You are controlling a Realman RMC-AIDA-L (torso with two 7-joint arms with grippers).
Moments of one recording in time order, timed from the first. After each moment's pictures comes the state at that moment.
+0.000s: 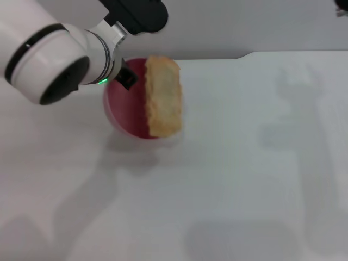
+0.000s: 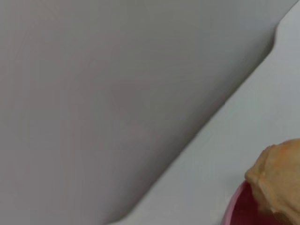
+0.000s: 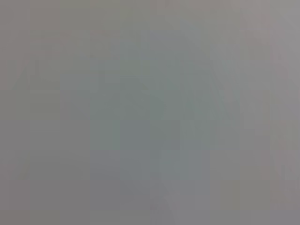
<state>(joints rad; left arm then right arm) -0.68 -2.07 1.90 1.36 0.03 -1.05 0.06 0.11 2.08 -2.21 -1.92 -1.12 0.91 0.83</state>
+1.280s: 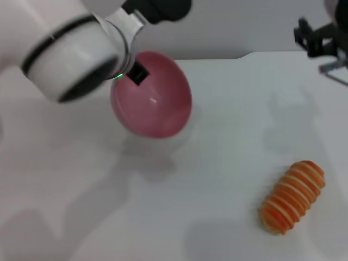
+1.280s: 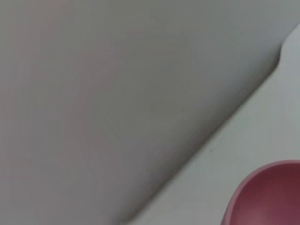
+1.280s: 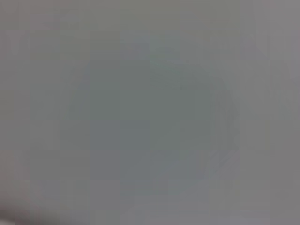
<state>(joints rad) -0.72 -2.07 1.99 1.49 0.10 -1.24 -0.09 0.10 2.08 -2.18 -2.04 -0.60 1.07 0.53</state>
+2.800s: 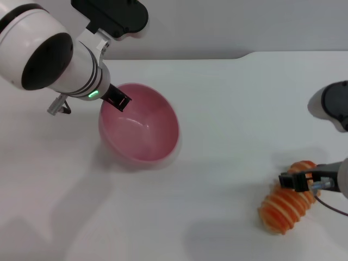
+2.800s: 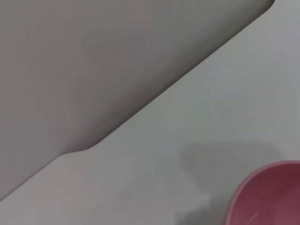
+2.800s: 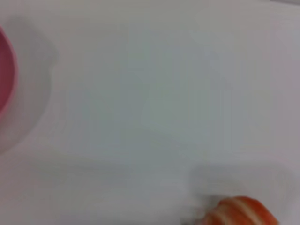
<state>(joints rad) -0.67 -2.06 1.82 1.38 -0.12 -1.22 0.00 0.06 2.08 -2.04 -1.95 0.03 1.39 0.37</state>
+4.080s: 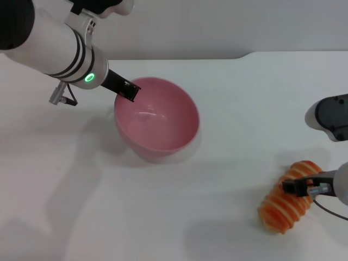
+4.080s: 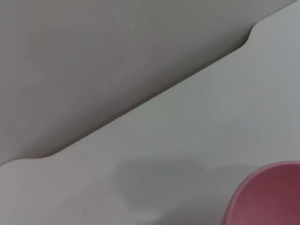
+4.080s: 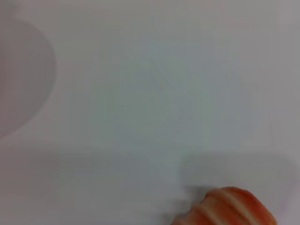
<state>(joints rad) -0.70 -2.06 1.61 1.30 -0.36 -1.17 0.15 0.07 2.07 -2.03 -1.79 0.02 1.28 0.38</state>
